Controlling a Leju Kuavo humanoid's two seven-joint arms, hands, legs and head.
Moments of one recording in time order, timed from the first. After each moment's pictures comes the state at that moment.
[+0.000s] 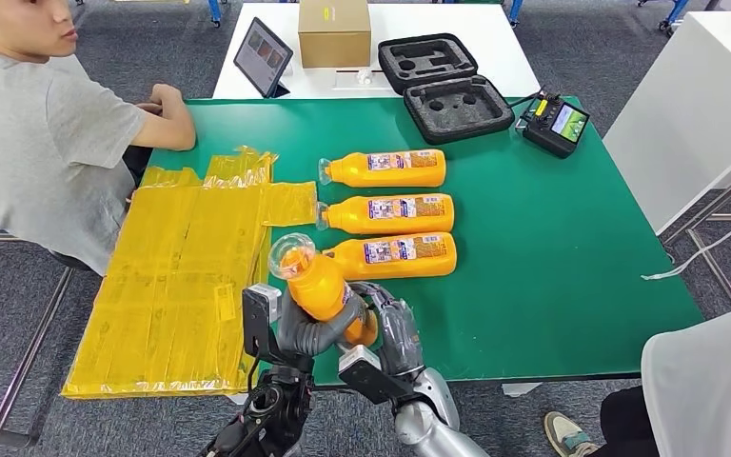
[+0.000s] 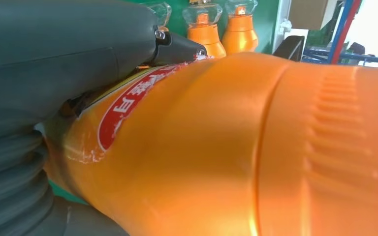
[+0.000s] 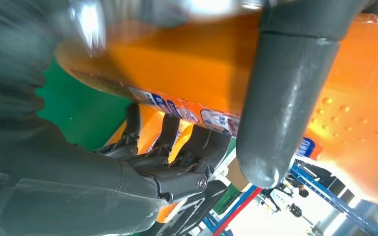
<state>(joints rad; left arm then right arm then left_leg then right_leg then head) -0.26 -0.28 -0.52 -1.01 0.48 0.36 -0.66 -0.25 0.15 0.45 -0.85 0.33 -0.70 -0.69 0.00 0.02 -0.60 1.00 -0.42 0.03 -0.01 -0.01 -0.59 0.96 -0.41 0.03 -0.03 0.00</state>
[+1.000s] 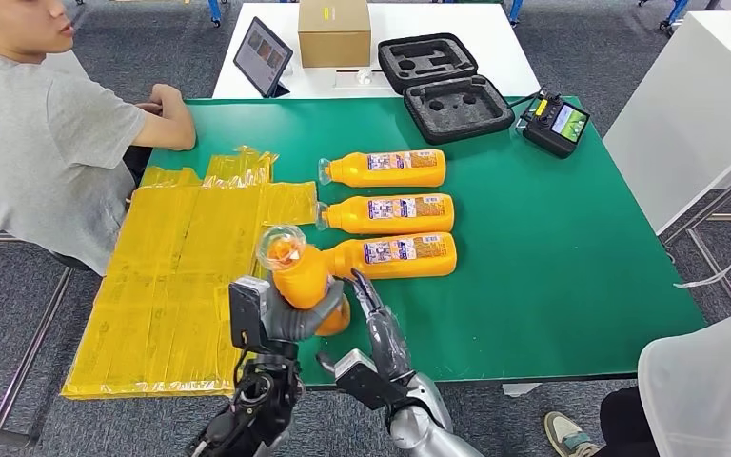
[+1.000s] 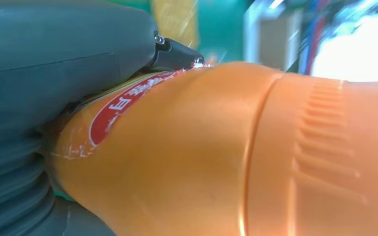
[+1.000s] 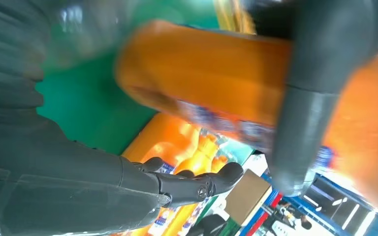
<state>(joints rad) -0.28 -0.25 -0.48 -1.05 0.35 0.52 -0.70 -0.25 0.14 0.54 -0.85 0.20 -0.65 -0.70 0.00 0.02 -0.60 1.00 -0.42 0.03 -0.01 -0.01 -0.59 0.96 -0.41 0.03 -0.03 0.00</state>
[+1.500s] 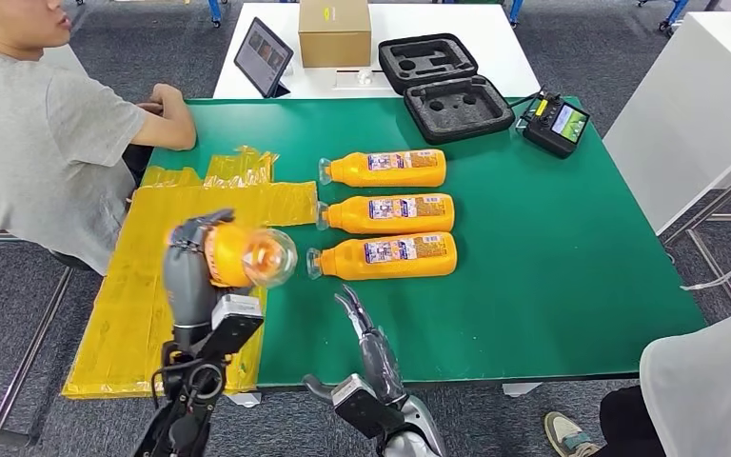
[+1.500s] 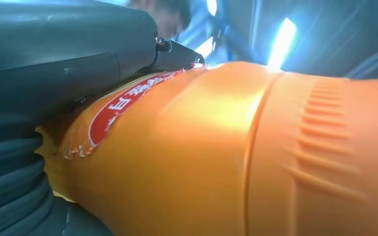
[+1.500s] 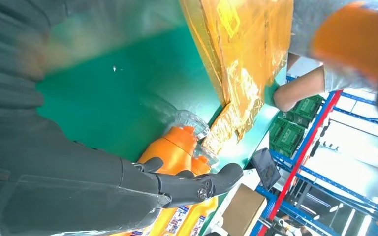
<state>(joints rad) -0.18 -0.26 -0.06 -1.36 -0.70 0.70 -0.70 -0.14 0.14 0.57 -0.98 0.17 -0.63 -0.70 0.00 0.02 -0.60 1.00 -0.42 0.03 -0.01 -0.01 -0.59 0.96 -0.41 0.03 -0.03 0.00</state>
